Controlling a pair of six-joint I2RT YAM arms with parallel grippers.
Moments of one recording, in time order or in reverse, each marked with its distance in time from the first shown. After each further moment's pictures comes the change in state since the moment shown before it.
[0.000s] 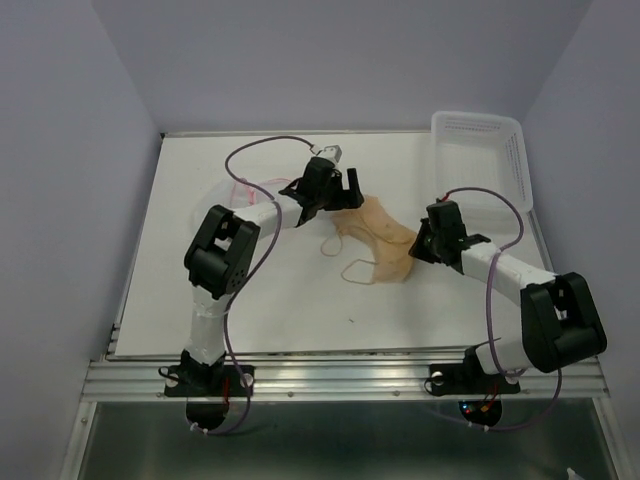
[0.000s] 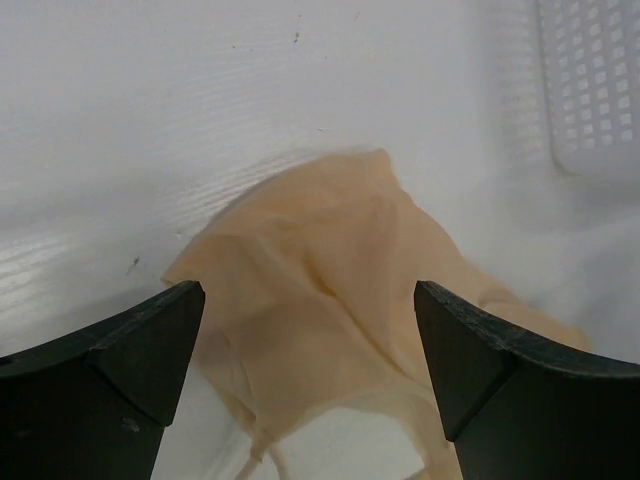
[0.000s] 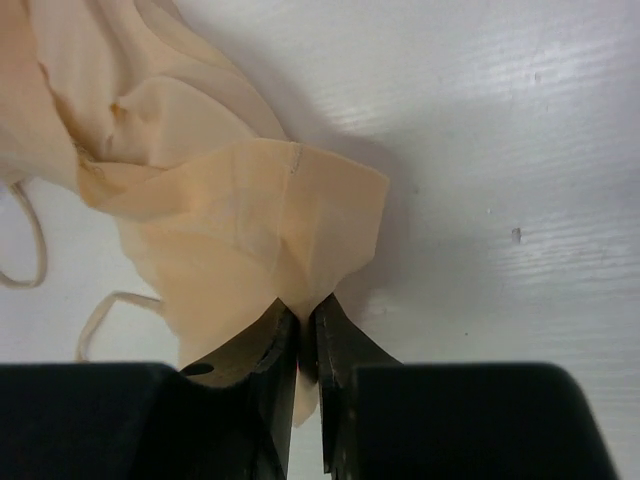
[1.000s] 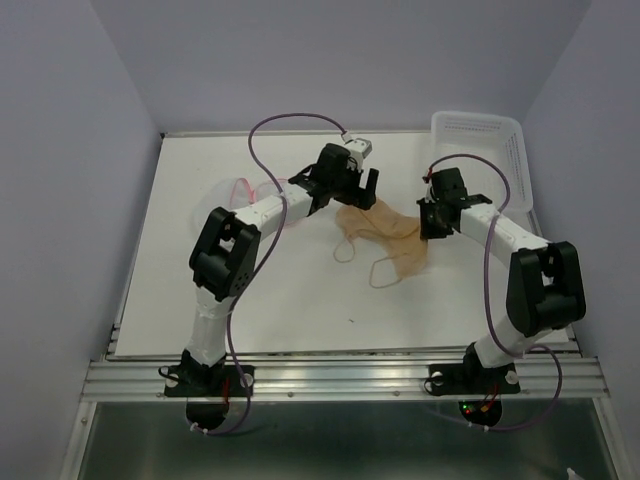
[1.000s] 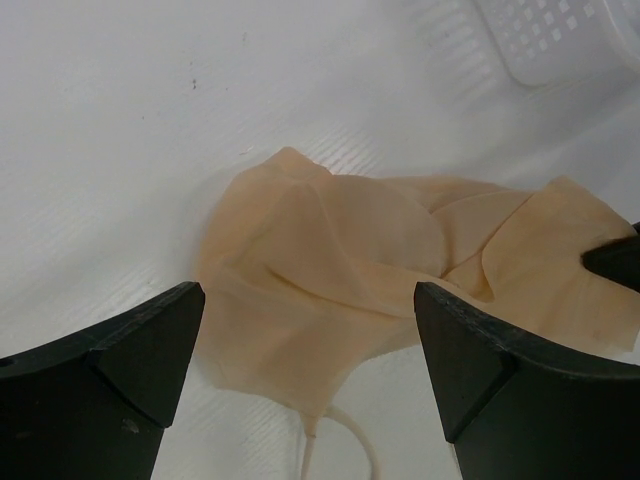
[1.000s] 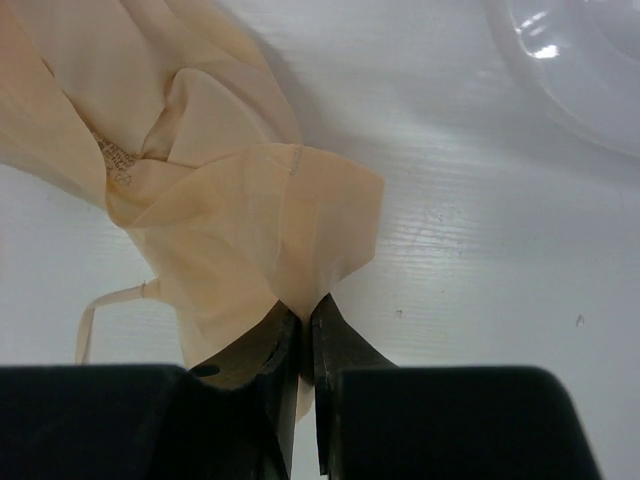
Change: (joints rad) left arm -0.043 -0.038 0.168 -0.206 0.099 0.341; right arm -0.098 0.222 0.422 -0.371 -0.055 -0.471
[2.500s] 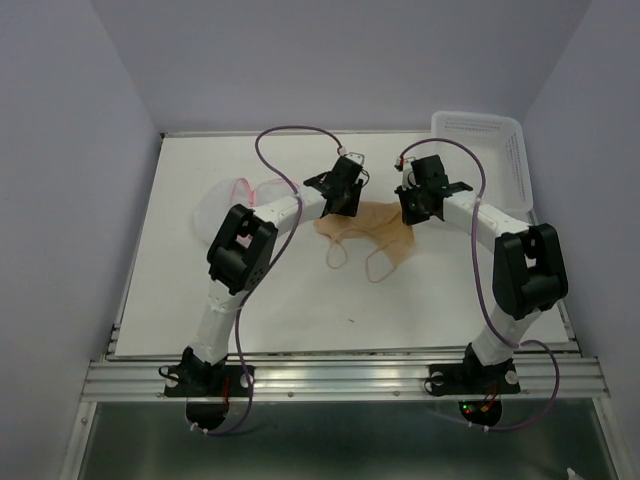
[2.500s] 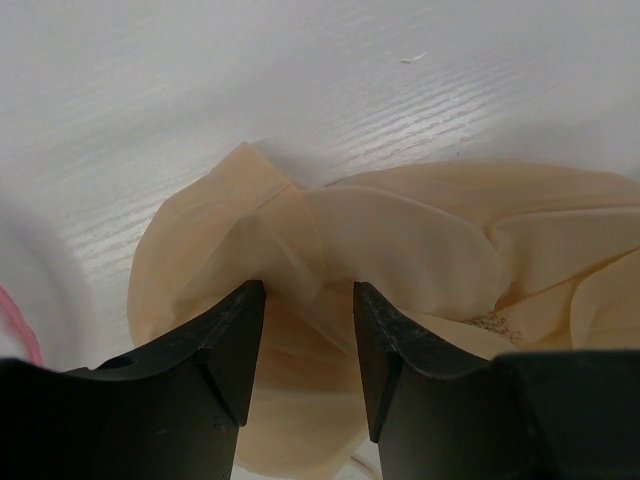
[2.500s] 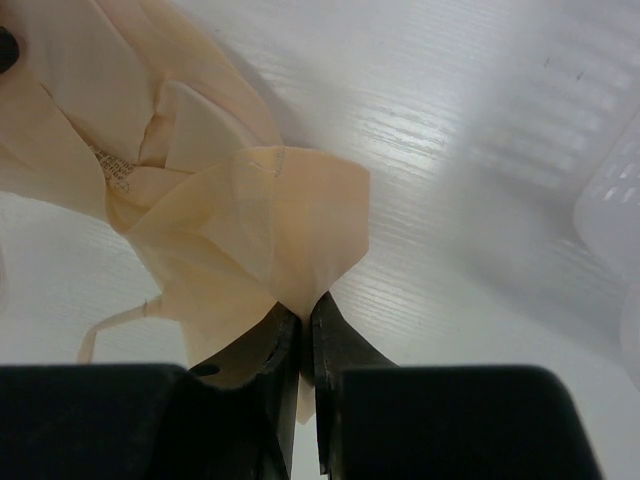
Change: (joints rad) left arm -0.046 0.121 0.105 -0.231 -0.351 -0.106; right arm 0.079 0.142 0.153 0.081 -0.072 -0.198
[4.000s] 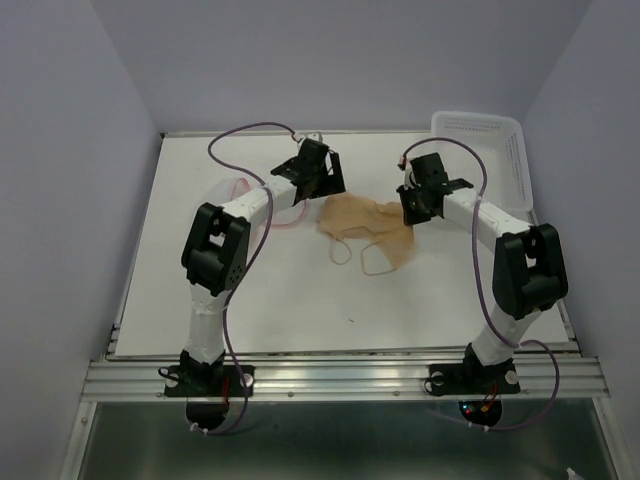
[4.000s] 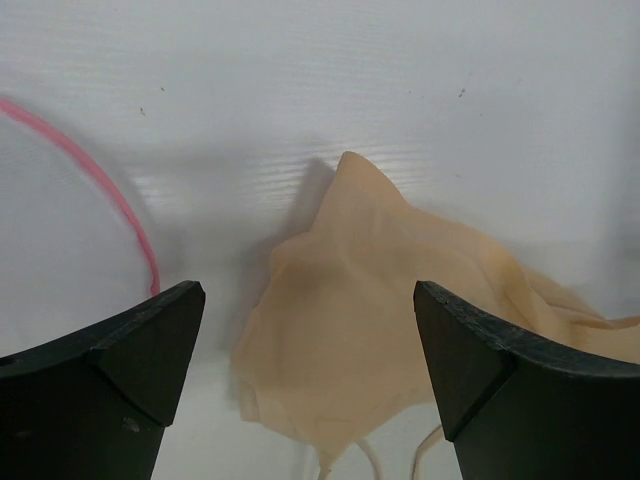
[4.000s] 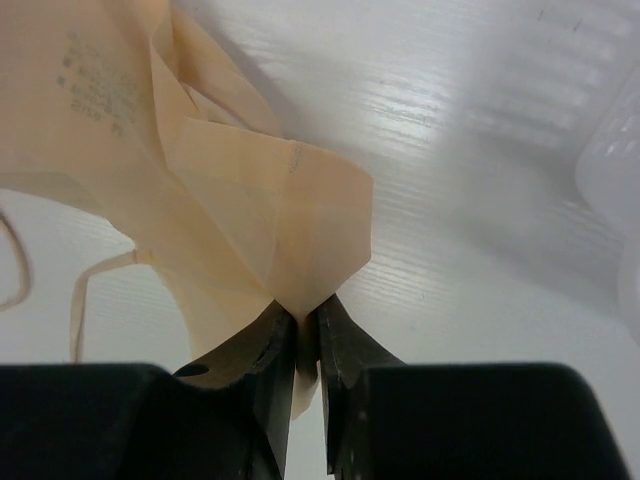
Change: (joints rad) left arm 0.151 -0.095 -0.061 0.029 0.049 -0.282; right arm 0.003 0.000 0.006 -0.041 0.053 0.044
